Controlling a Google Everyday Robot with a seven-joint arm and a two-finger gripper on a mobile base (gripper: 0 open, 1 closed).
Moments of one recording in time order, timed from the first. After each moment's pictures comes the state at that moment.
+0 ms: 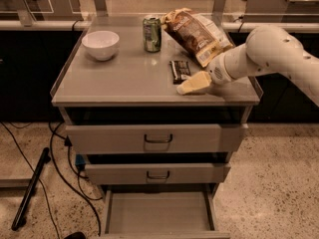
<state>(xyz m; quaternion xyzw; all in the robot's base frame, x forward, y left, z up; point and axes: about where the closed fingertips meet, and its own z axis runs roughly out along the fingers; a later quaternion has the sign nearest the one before) 0.702 -0.143 0.807 -0.34 0.85 0.14 0.37</state>
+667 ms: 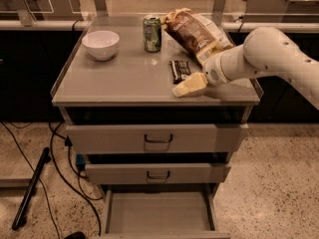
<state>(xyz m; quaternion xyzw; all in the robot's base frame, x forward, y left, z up) 0.696 -0.130 0.818 -0.37 0.83 0.14 0.41</state>
